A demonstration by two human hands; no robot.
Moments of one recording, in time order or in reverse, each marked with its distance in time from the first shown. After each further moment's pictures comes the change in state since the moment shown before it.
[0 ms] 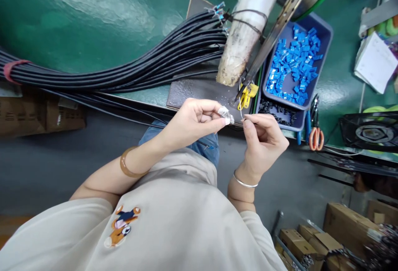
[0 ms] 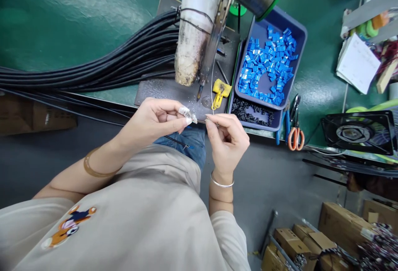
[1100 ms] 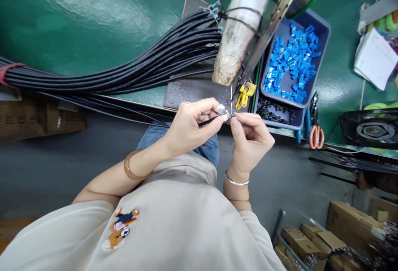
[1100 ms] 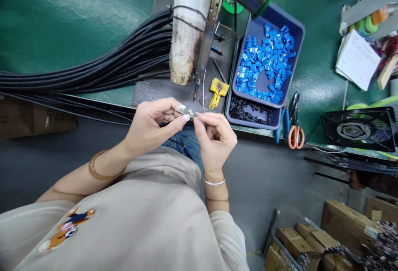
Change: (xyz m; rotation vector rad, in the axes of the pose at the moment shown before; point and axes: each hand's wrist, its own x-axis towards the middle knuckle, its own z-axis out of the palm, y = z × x) left_hand -0.001 -0.018 0.005 0.276 0.100 0.304; right_hand -0.008 0.002 0.020 0.115 0.057 0.082
